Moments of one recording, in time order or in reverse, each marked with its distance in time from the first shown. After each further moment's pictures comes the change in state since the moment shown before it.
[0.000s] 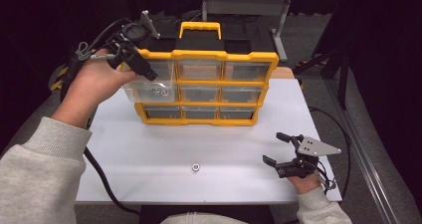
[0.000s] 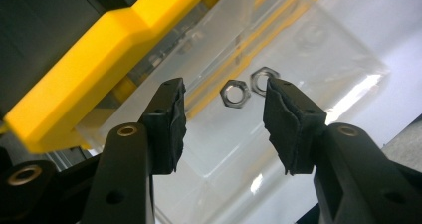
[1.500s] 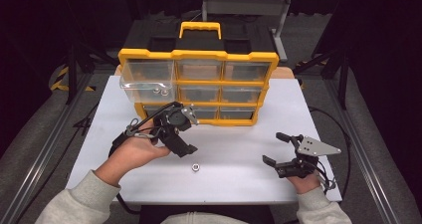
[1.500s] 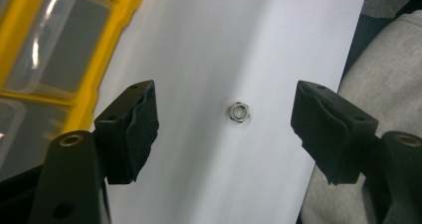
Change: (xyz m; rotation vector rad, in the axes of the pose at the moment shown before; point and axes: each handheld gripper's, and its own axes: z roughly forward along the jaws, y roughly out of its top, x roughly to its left) left arm -0.113 -0.052 0.135 -0.071 -0.296 0.370; right arm 0.000 0.000 0.001 0.000 0.002 -0.001
